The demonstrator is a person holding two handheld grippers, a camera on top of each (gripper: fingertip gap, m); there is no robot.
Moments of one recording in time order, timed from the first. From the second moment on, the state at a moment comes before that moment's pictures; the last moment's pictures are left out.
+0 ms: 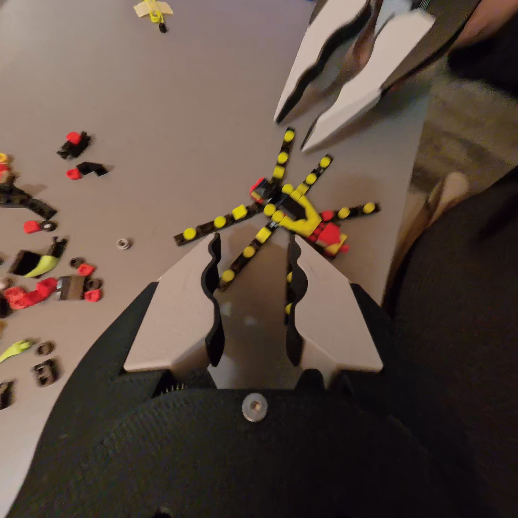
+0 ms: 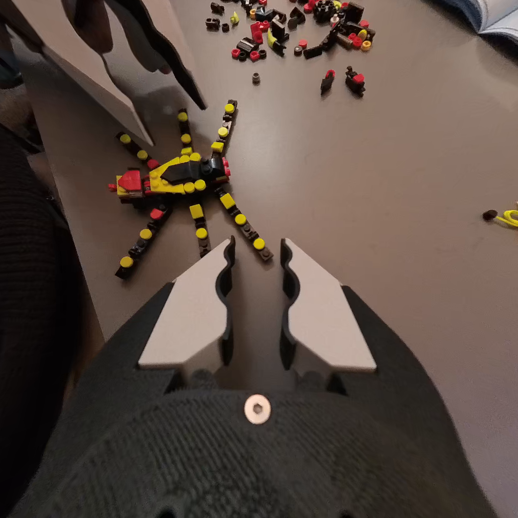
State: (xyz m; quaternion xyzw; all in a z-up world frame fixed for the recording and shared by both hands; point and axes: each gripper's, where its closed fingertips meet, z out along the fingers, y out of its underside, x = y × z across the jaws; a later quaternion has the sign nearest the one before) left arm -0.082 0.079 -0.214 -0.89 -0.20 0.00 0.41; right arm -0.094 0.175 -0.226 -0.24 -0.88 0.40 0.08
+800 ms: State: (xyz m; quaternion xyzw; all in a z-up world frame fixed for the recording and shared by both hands) left arm -0.070 0.102 -0.227 -0.91 -0.23 0.06 0.33; right arm -0.056 0.138 -0.222 -0.21 -0.89 0.41 0.04
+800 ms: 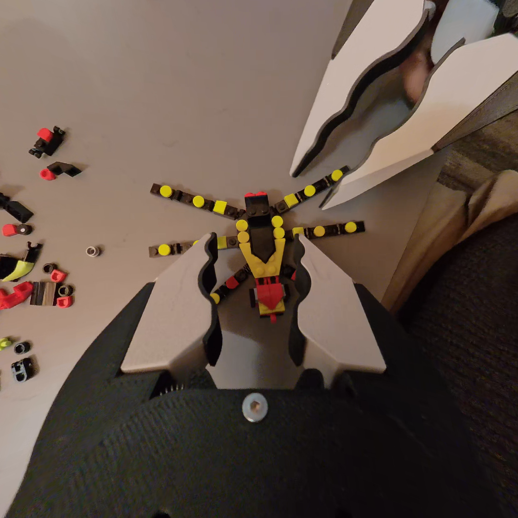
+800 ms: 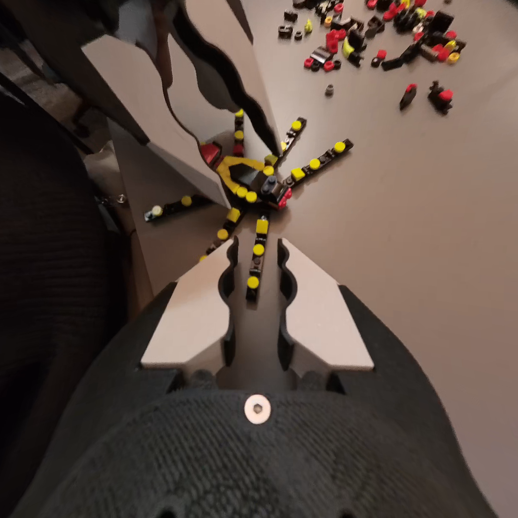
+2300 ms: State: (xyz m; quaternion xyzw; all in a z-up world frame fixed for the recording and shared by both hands) left arm -0.067 0.107 -0.229 -0.92 -0.17 0.05 0.36; right arm -0.068 0.125 -0.234 -0.14 -0.90 0.40 0.04
